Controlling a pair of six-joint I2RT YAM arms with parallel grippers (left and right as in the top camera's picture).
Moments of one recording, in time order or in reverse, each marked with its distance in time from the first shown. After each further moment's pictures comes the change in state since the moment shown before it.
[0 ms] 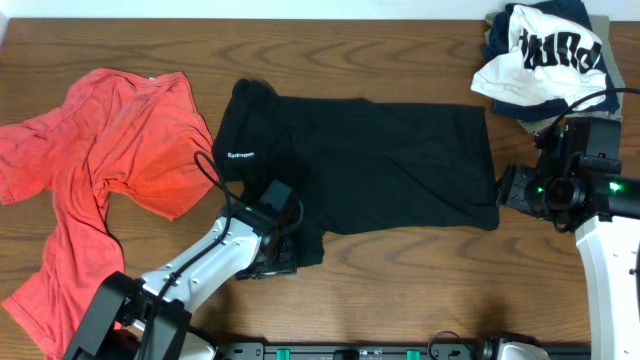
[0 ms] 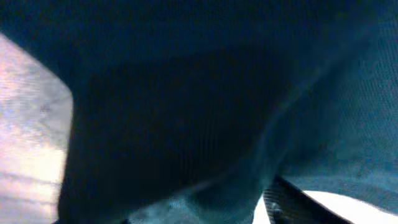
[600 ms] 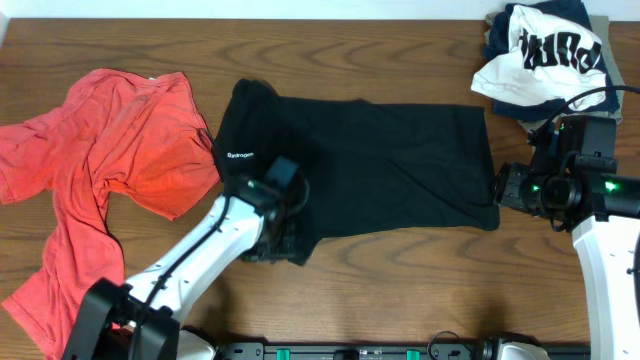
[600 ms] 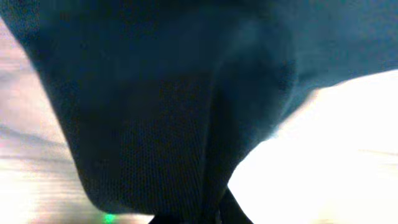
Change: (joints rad) left arm -0.001 0.002 0.283 -0.285 -0.005 0.103; right arm 0.024 0.008 0.000 0.013 -0.037 0.001
